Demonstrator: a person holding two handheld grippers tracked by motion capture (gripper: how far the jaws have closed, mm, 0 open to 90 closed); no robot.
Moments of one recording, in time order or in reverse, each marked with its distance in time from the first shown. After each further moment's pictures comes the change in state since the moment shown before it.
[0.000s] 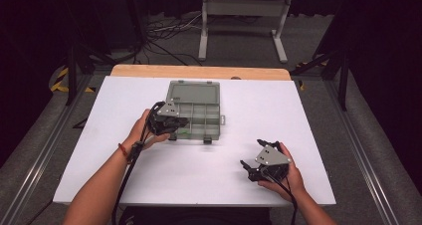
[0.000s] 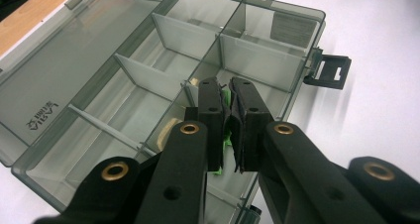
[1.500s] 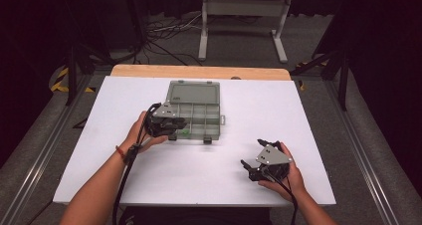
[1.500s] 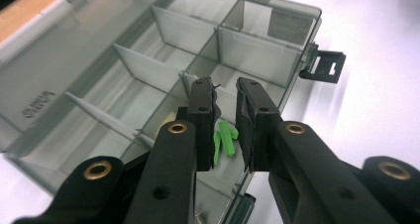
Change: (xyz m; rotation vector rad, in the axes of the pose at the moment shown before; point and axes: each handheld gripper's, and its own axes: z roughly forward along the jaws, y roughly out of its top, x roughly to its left) left arm -0.002 -0.009 -0.010 -0.041 0.002 -0.026; right arm -0.002 0.000 -0.001 -0.004 0.005 0.014
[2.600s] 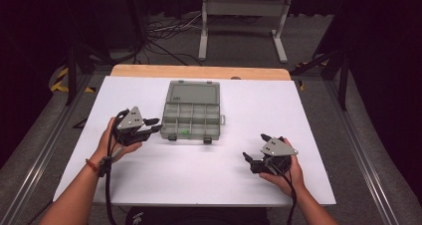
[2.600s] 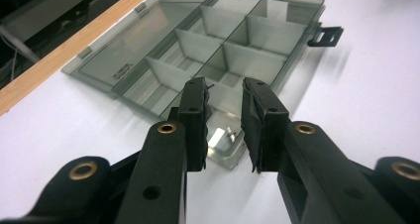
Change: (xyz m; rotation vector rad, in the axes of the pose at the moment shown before) left arm -0.001 -0.046 -0.069 -0.094 0.127 0.023; right arm -0.020 0.000 0.007 -0.028 -0.023 0.122
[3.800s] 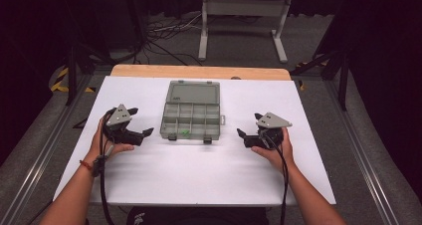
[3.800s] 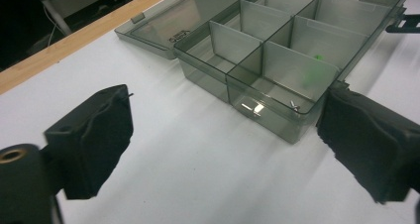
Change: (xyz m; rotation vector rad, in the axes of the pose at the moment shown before) left arm 0.030 -0.034 0.002 -0.026 0.098 -0.136; right arm -0.036 0.035 0.048 -0.045 0.026 0.090
